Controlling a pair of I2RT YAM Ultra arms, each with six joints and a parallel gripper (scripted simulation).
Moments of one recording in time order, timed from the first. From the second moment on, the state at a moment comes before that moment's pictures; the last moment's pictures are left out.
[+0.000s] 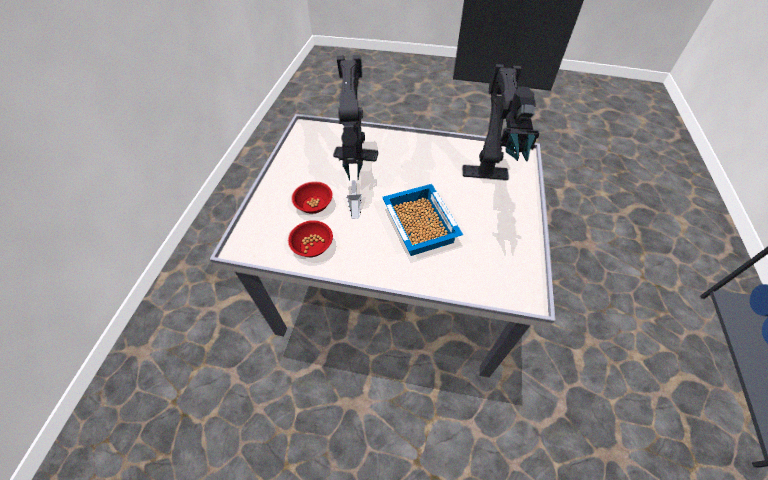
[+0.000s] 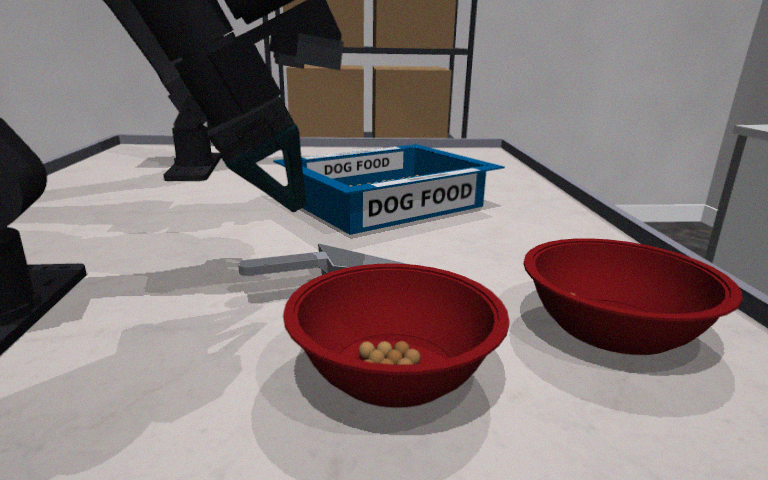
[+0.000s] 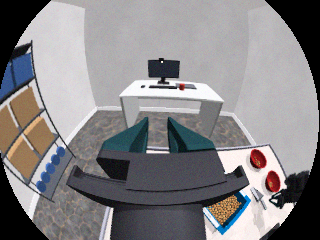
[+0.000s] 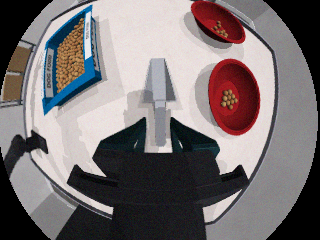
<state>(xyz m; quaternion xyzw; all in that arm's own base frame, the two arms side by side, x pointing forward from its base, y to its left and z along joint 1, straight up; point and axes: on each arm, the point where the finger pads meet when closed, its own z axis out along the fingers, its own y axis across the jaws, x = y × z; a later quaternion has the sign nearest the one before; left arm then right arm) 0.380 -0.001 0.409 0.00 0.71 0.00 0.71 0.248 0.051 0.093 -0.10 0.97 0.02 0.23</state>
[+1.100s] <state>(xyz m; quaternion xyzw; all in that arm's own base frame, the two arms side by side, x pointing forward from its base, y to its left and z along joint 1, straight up) 0.381 0.001 0.409 0.00 0.71 0.00 0.71 0.373 0.022 0.296 -0.02 0.81 0.02 0.58</state>
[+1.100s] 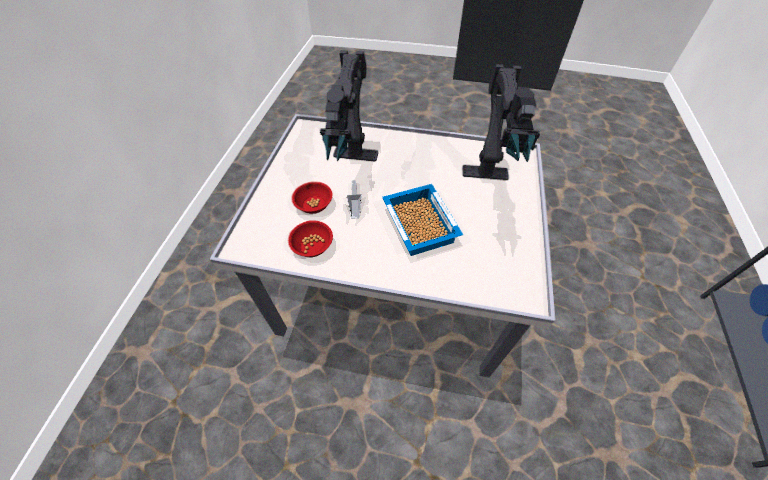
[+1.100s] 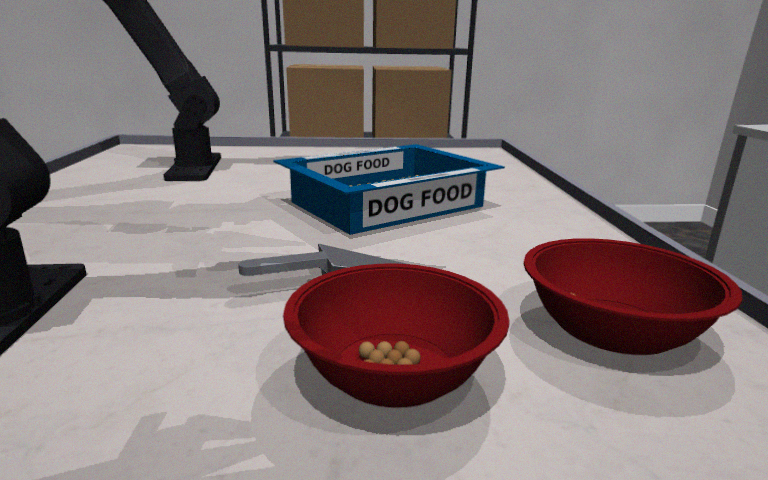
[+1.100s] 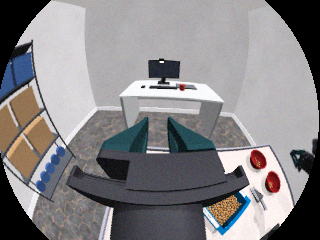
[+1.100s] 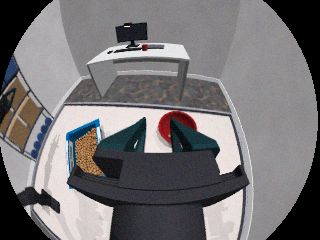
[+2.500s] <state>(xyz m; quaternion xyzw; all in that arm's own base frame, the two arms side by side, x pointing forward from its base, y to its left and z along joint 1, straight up) 0.382 0.001 0.407 0.00 0.71 0.00 0.71 0.382 0.001 0.409 0.00 0.71 0.00 0.71</state>
